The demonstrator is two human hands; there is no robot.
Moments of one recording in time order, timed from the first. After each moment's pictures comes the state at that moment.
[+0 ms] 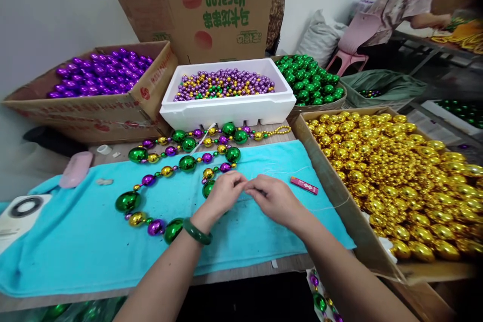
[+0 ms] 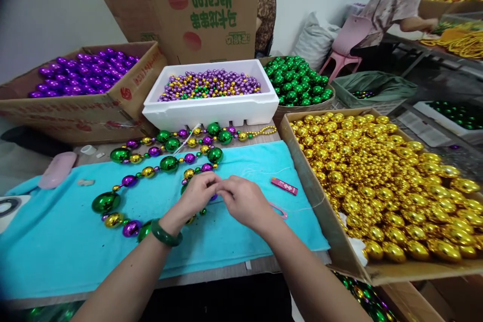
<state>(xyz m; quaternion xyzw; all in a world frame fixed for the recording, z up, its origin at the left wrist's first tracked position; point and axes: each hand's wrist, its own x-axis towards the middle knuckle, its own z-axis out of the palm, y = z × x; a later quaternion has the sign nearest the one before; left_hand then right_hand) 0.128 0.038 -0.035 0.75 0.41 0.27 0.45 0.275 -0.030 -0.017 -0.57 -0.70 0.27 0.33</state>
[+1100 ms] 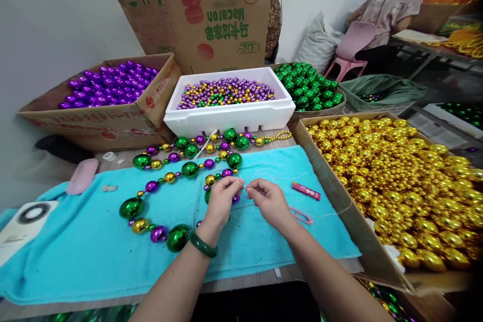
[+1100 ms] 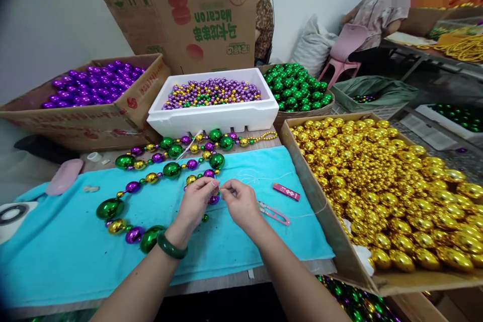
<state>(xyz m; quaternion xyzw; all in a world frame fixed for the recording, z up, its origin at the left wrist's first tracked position) 0.132 0.030 -0.051 0.48 0.45 0.42 0.63 0.253 -0.020 -0.039 -0.60 -0.45 0.44 0.49</state>
